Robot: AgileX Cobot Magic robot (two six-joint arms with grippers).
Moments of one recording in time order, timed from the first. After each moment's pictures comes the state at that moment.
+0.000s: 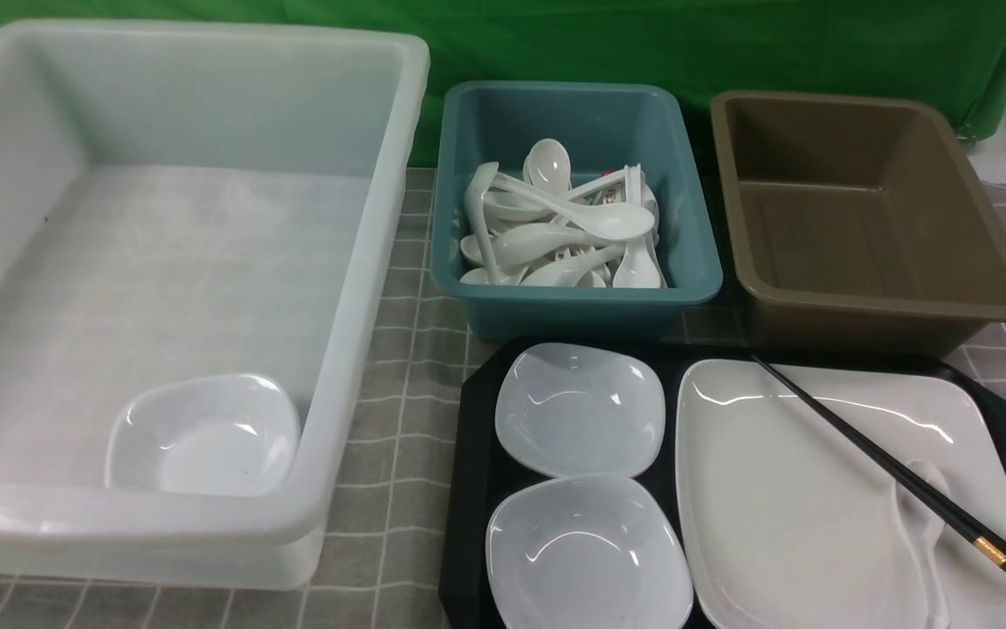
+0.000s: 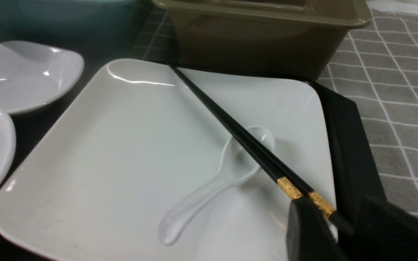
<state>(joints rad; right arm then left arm) 0.05 0.00 0.01 0.05 0.26 -0.07 0.05 0.00 0.01 -0.22 0.19 0.15</state>
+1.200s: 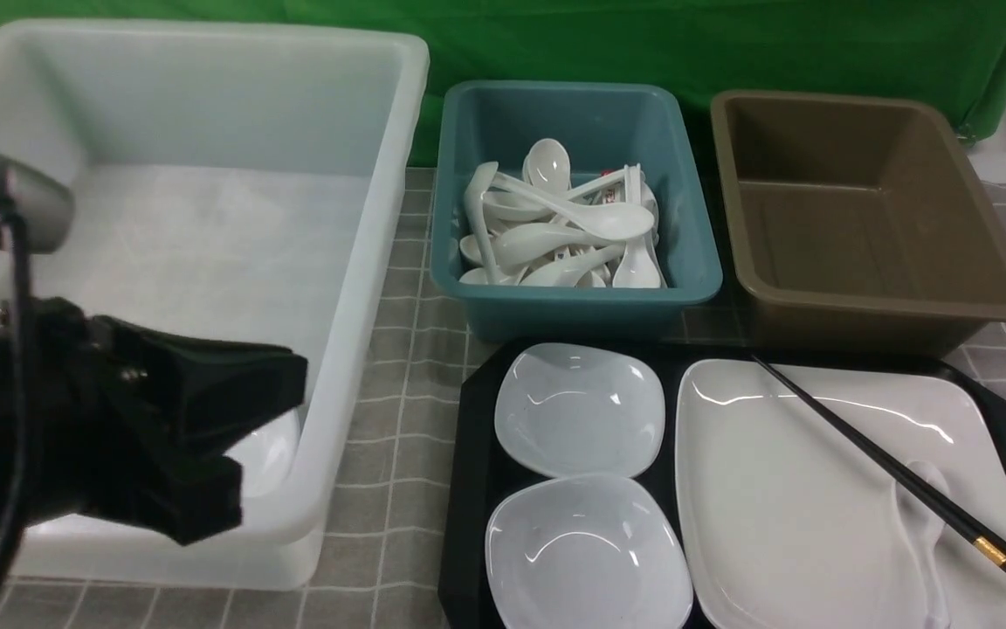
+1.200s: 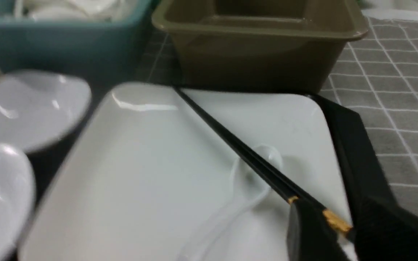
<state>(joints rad) 0.05 0.00 0.01 0.15 0.18 0.08 -0.44 0.80 -0.69 -0.61 0.52 0.44</state>
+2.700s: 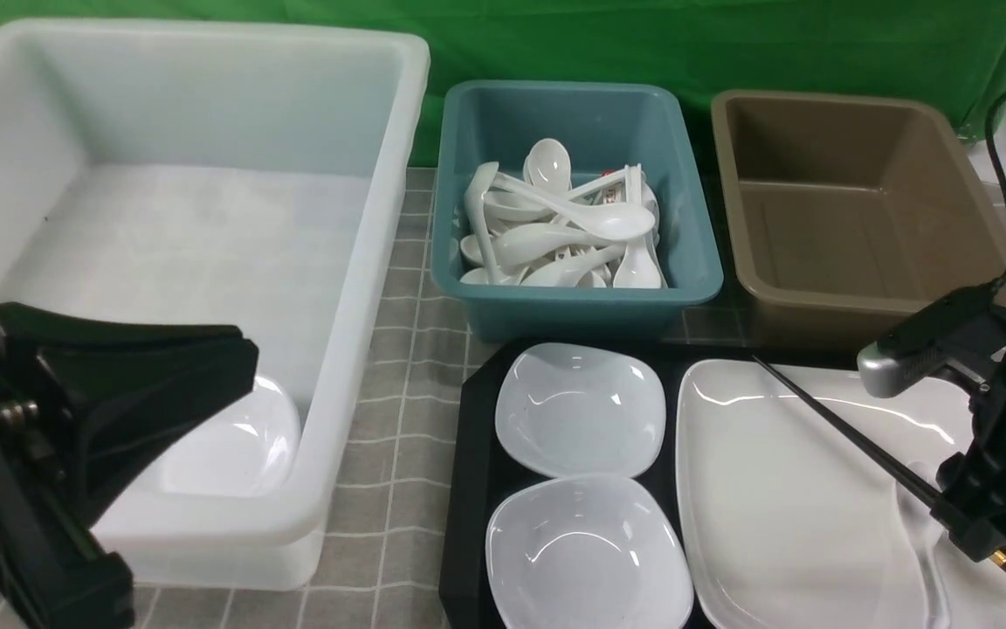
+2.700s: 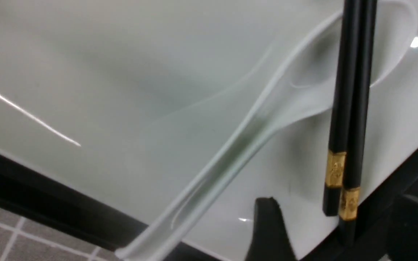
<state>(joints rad) 0.20 1.56 -1.02 -0.13 0.99 -0.27 -0.46 0.63 -0.69 -0.59 0.52 0.61</state>
